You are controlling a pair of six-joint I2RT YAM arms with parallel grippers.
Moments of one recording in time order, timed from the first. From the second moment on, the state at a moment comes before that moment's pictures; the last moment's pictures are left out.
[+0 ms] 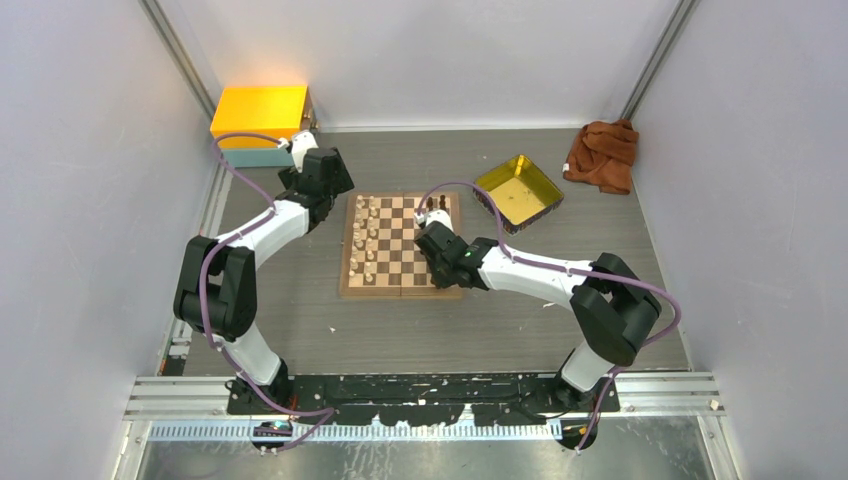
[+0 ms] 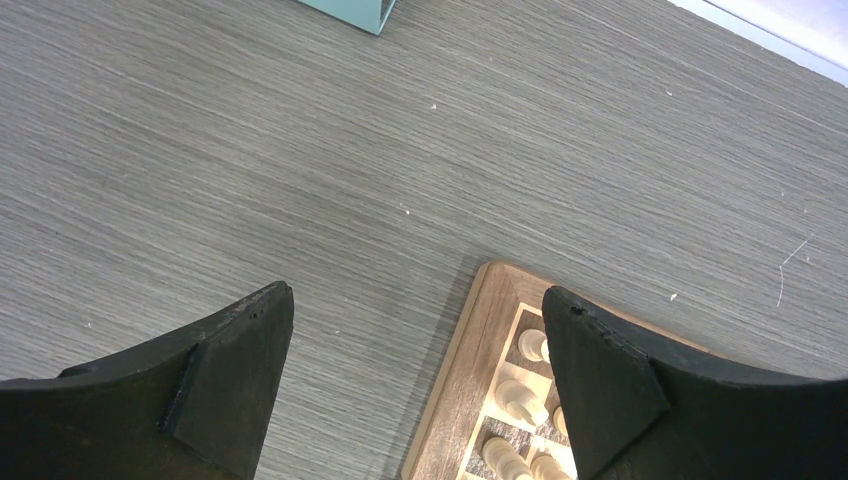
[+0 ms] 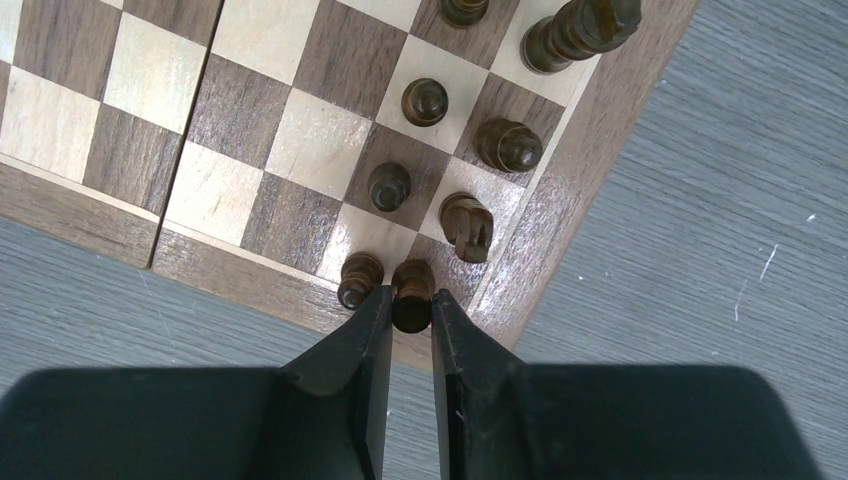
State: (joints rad) left arm -0.29 1.69 1.14 -0.02 -0.50 -0.50; right arm 0.87 1.61 1.01 -0.40 0.30 0.39
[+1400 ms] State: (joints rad) left arm -0.29 1.69 1.14 -0.02 -0.50 -0.50; right arm 0.85 1.61 1.00 -0.46 0.30 0.39
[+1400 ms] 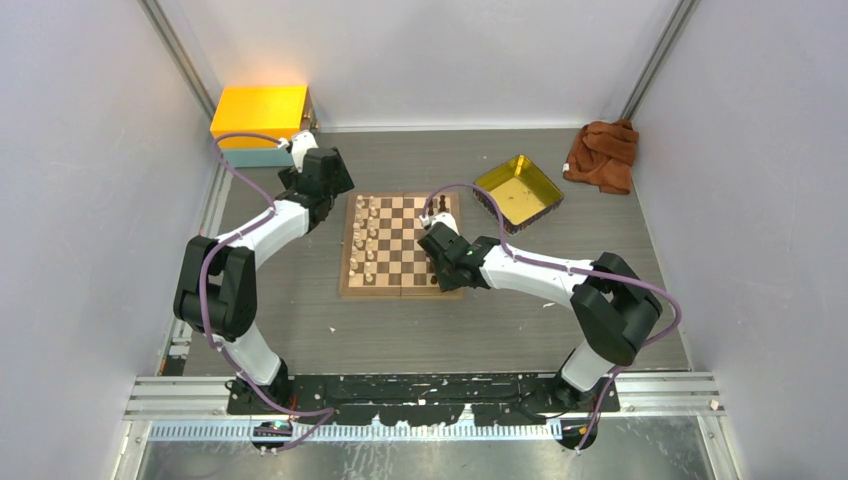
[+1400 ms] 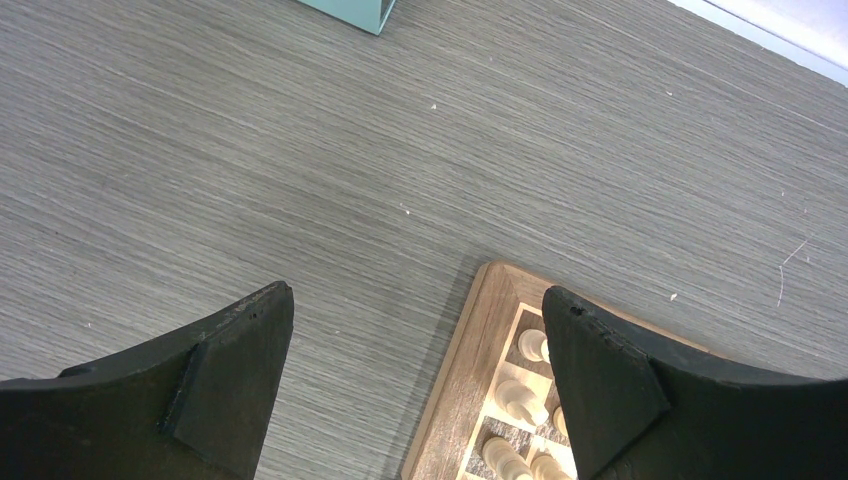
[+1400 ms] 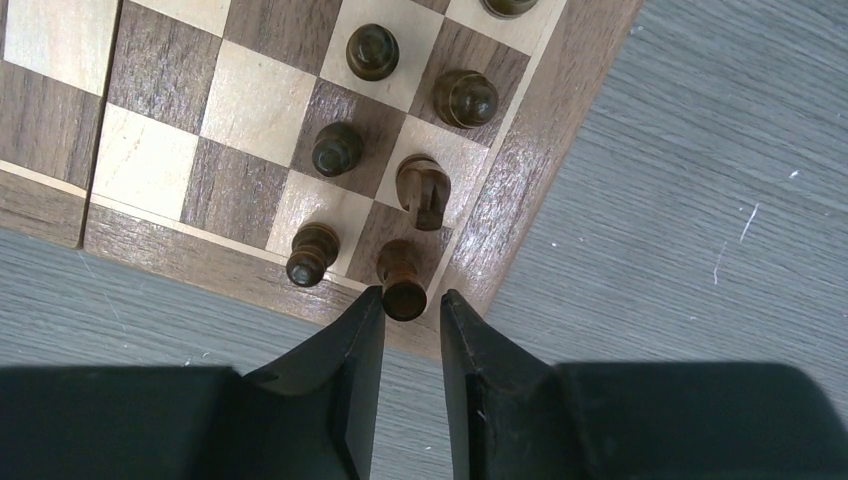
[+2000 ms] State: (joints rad) left arm -0.29 1.69 1.14 -0.02 -0.50 -0.50; right arm 0.85 1.59 1.02 -0.51 0.28 0.37
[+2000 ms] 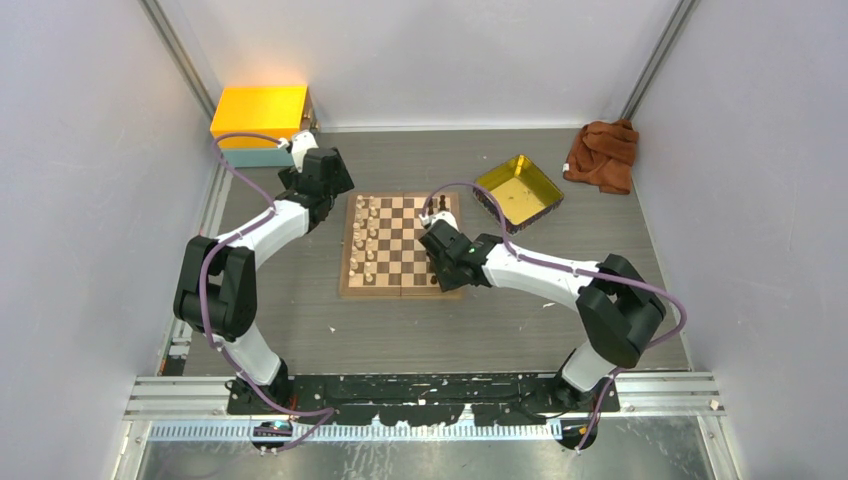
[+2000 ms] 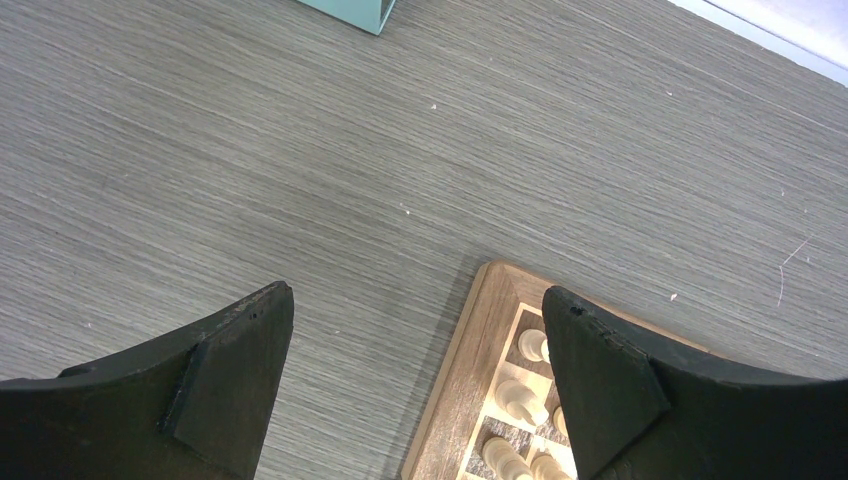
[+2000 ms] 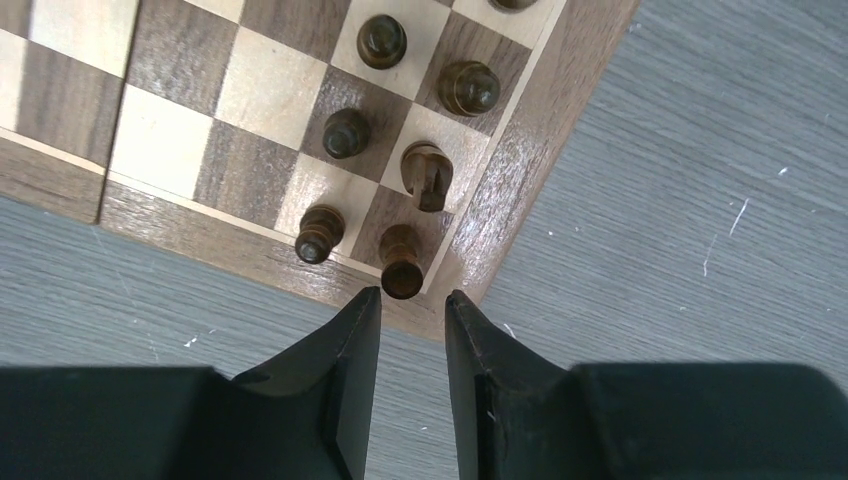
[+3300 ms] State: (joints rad) left arm -0.21 1.62 1.19 -0.02 -0.58 -0.41; right arm 0.14 1.63 1.46 -0.50 0.44 0.34
